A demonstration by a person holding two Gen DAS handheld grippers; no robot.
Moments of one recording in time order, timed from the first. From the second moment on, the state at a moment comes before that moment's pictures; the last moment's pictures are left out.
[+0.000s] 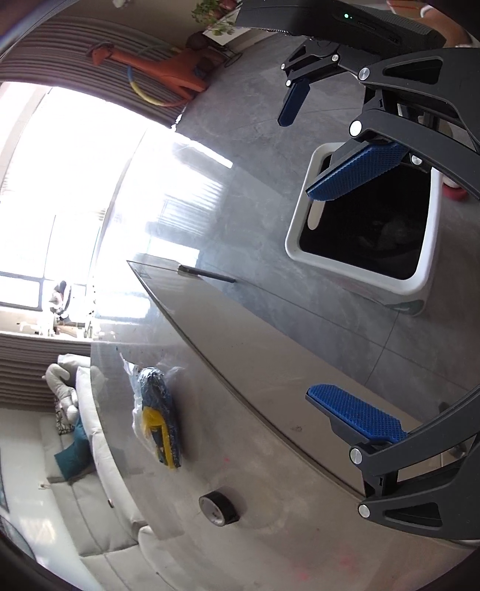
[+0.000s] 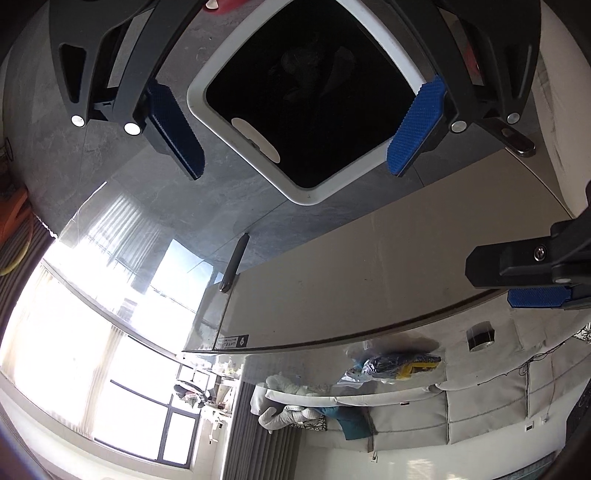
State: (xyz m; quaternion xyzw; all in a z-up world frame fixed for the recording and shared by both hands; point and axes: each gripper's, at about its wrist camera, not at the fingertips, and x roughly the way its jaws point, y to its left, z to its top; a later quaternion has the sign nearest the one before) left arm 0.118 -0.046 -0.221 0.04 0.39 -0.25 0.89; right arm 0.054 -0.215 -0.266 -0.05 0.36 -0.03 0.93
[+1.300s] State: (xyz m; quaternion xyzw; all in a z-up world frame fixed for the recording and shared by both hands) left arm 0.257 0.089 -0.208 0.05 0.38 -0.09 0.92; right arm 0.208 -0.117 -0.195 -0.02 0.29 0.12 0.95
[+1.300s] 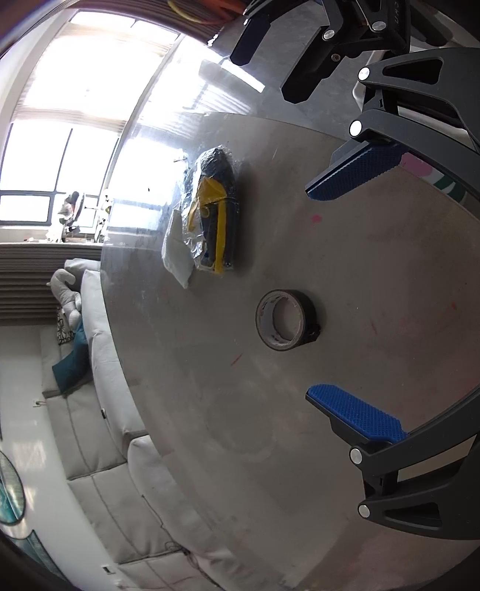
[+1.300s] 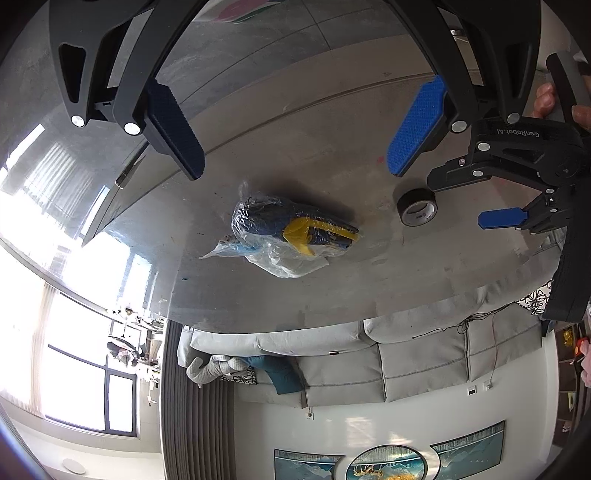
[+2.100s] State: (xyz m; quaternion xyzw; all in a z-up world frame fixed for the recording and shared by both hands) left arm 0.321 0.108 -0.253 0.05 0.45 -0.07 0.89; right arm 0.268 -0.096 -0.223 -0.03 0.32 0.14 0.94
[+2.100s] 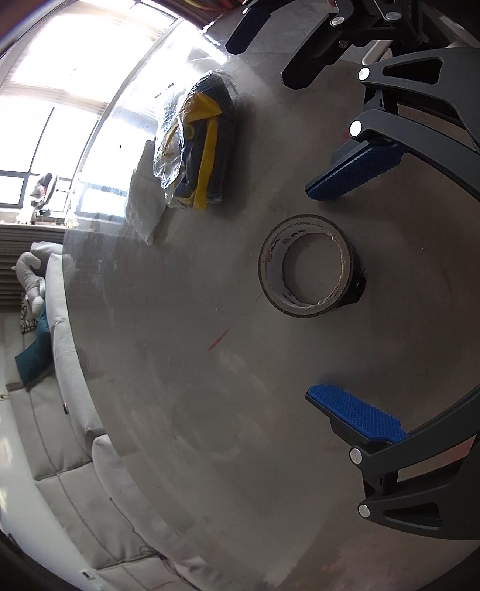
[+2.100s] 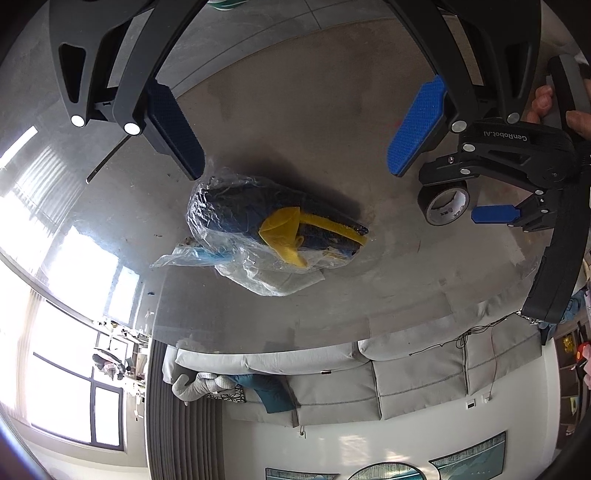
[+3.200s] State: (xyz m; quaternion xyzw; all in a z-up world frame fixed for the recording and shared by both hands) left arm 0.294 0.082 -0.208 0.06 0.40 -0.09 0.91; right arm 0.323 -0.100 -0.235 -0.03 0.35 0.14 0.92
